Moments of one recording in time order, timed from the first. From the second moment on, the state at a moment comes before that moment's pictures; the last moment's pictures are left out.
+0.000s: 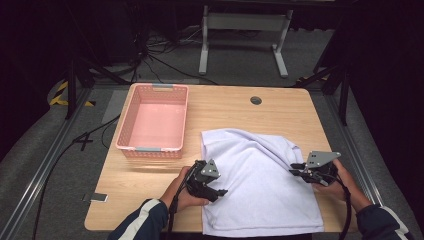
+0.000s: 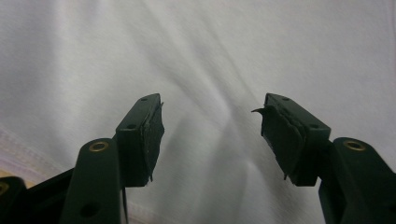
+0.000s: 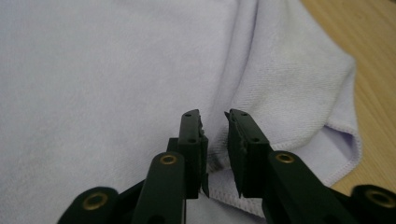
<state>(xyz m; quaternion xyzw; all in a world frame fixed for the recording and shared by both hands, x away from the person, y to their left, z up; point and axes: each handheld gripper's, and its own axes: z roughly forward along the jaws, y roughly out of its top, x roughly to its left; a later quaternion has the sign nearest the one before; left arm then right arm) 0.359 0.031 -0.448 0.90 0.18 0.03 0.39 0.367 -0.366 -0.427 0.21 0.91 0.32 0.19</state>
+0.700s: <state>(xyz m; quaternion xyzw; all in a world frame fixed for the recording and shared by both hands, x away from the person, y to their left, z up) 0.439 -0.008 -0.442 0.85 0.29 0.16 0.41 0.448 -0.387 -0.438 0.28 0.89 0.28 0.21</state>
